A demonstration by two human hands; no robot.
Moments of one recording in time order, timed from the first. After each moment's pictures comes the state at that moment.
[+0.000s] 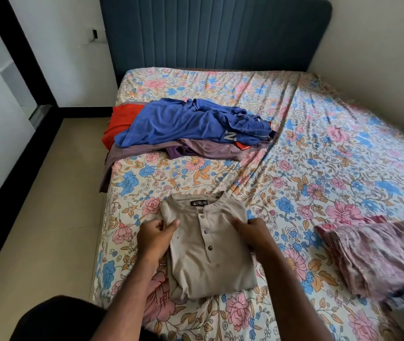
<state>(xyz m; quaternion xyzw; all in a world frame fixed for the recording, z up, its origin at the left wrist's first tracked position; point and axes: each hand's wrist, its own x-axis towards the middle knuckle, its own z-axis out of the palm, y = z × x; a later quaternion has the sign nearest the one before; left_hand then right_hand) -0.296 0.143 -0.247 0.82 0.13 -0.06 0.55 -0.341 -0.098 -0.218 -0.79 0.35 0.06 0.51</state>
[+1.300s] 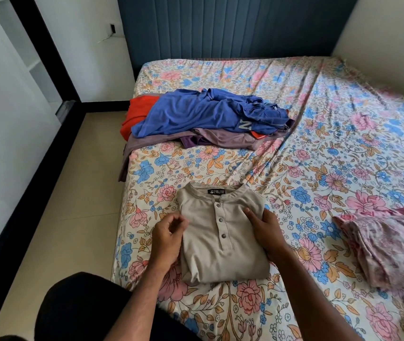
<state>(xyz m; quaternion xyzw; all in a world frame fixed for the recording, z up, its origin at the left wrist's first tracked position) -0.334 0.155 -0.269 0.78 -0.01 0.01 0.63 -0.358 -0.099 -0.253 -0.73 0.22 -0.04 0.64</state>
